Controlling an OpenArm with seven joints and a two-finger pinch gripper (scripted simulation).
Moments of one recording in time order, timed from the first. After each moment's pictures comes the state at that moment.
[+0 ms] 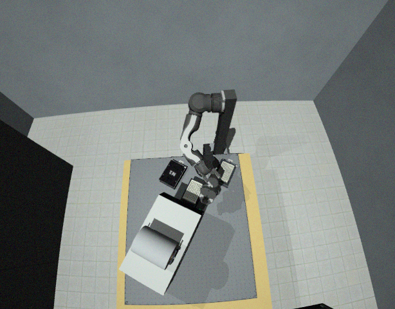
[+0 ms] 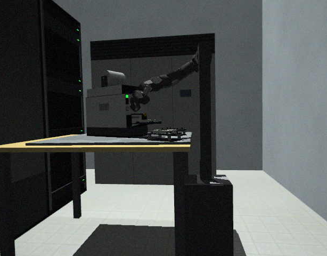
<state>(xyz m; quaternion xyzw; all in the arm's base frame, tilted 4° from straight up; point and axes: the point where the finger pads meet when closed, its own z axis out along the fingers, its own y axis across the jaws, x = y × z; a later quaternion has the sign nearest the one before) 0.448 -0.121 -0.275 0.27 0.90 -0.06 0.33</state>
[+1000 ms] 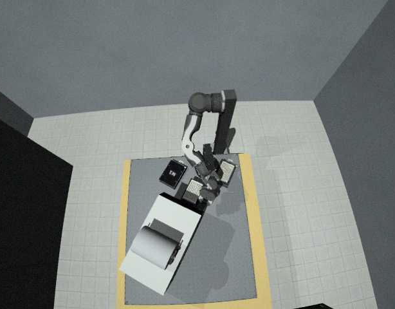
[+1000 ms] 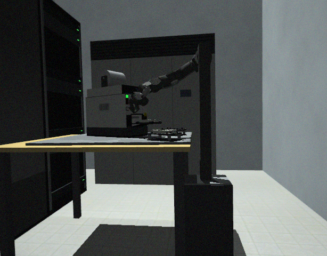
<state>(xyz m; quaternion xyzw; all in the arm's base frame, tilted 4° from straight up) 0.456 -0.125 -0.284 0.27 0.90 -0.06 0.33</state>
